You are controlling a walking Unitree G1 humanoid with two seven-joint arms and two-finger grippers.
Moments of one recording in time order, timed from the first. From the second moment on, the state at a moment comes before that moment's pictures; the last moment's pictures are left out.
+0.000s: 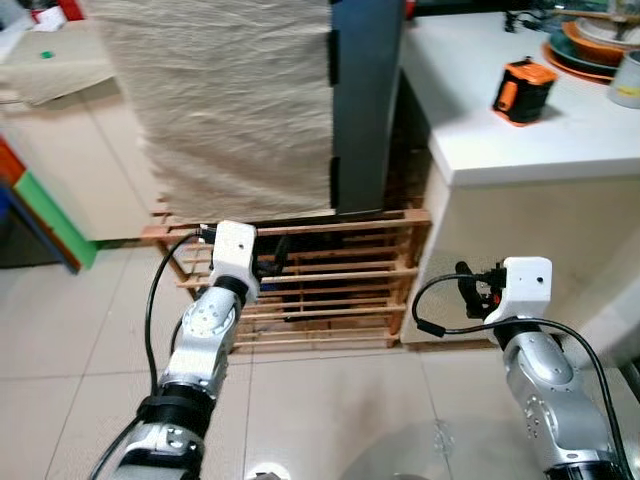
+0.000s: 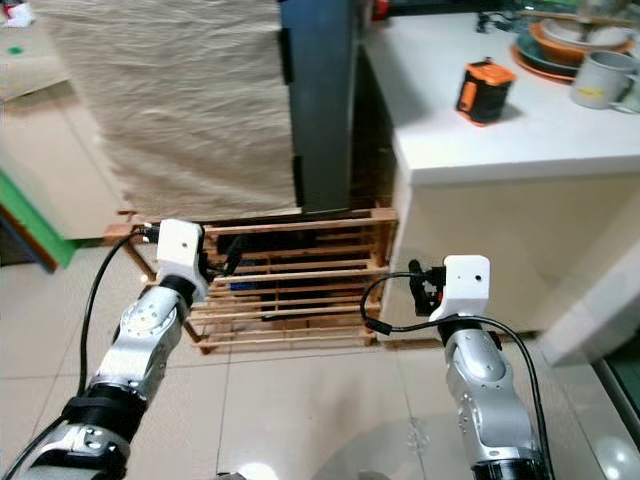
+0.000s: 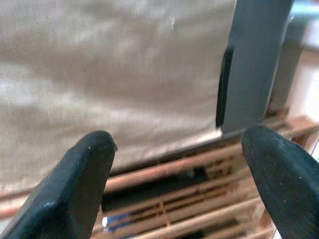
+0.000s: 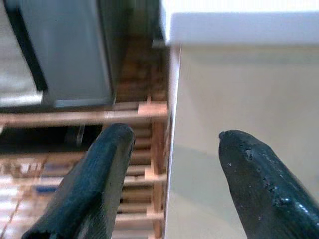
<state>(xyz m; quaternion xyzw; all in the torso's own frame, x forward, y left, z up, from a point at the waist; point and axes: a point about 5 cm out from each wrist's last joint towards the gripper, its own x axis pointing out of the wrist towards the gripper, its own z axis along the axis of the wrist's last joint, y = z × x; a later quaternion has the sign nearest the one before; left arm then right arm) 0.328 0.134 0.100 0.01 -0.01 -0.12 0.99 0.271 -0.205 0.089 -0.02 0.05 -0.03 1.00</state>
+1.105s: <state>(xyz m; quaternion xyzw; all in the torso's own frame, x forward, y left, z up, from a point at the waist) 0.312 0.094 0.100 -0.11 0.05 -0.22 0.97 0.252 -0.218 0.110 -0.08 -0.02 -0.09 0.99</state>
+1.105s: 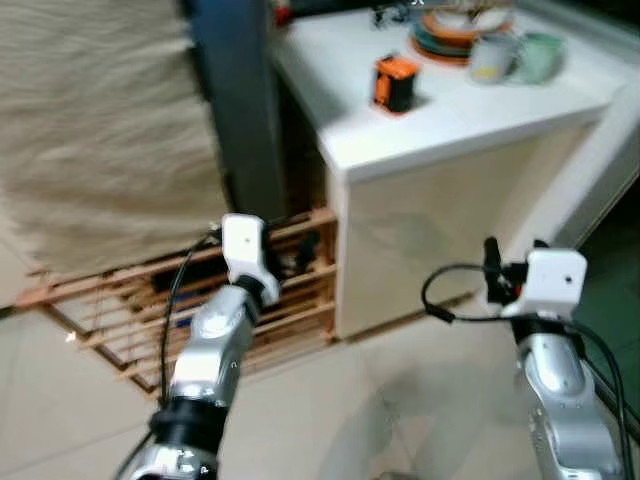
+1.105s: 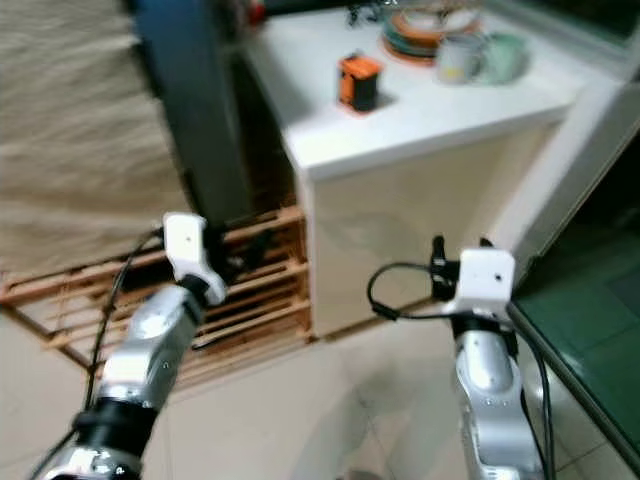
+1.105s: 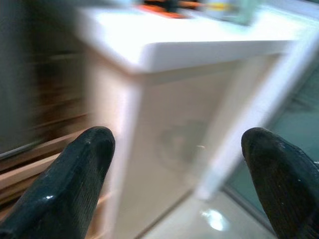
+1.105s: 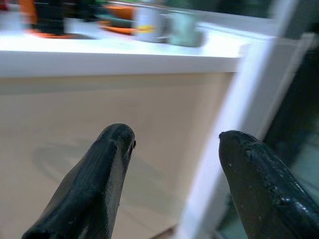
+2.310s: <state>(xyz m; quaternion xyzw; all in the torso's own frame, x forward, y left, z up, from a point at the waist) 0.313 0.126 0.104 -0.06 0.02 -0.14 0.99 0.240 -0.232 0.098 -0.08 -0.01 -0.15 0.99</state>
